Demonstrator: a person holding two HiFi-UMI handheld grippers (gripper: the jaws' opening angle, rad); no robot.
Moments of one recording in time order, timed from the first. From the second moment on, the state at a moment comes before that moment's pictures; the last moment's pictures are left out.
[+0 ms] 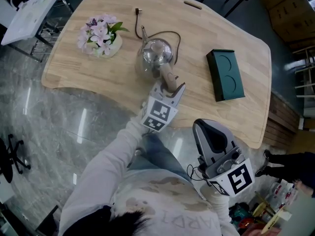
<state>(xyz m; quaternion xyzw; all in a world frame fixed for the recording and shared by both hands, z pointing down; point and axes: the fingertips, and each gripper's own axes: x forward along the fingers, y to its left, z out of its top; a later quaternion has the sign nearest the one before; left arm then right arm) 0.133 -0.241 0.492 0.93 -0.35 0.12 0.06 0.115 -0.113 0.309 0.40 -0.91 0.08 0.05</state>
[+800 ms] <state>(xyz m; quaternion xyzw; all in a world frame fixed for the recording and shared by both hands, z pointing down) 0.127 -0.236 0.468 0.94 -0.33 0.12 0.04 0.123 -0.103 0.304 0.41 -0.91 0.07 0.05</state>
